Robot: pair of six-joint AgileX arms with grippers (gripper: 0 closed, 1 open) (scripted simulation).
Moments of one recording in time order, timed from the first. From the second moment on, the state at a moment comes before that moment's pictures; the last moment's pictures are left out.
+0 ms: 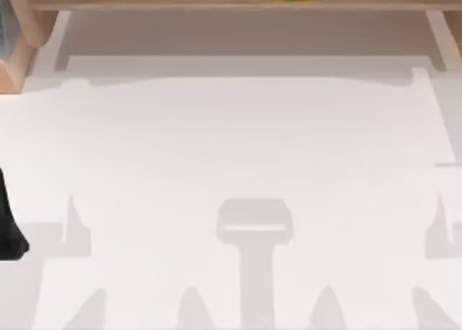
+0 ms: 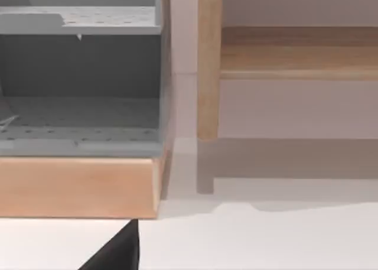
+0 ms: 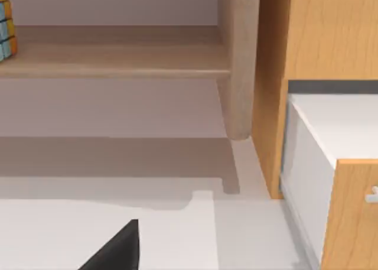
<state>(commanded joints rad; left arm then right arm) 0.00 0.00 0.00 0.00 0.00 0.00 0.00 0.00 0.00 0.00 0.00 0.00</state>
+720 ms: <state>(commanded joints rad) 0.00 0.00 0.00 0.00 0.00 0.00 0.16 0.55 0.33 0.25 0.18 0.01</state>
